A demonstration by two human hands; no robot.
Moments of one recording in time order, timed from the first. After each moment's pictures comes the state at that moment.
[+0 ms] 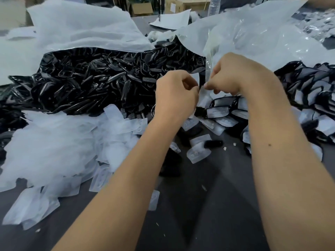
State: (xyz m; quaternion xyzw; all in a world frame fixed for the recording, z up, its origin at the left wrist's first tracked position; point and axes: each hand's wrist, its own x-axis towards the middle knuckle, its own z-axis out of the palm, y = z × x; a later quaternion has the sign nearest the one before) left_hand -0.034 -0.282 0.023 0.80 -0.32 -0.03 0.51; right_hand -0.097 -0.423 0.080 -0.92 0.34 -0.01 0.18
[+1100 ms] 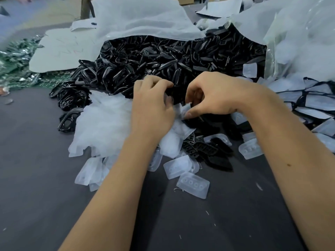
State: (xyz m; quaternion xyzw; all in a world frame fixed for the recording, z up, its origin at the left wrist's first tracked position) left_hand 0.017 -0.146 -0.020 0.88 -0.31 0.19 0.31; right_hand -0.039 -0.318 0.038 -0.98 0.05 0.07 0.20
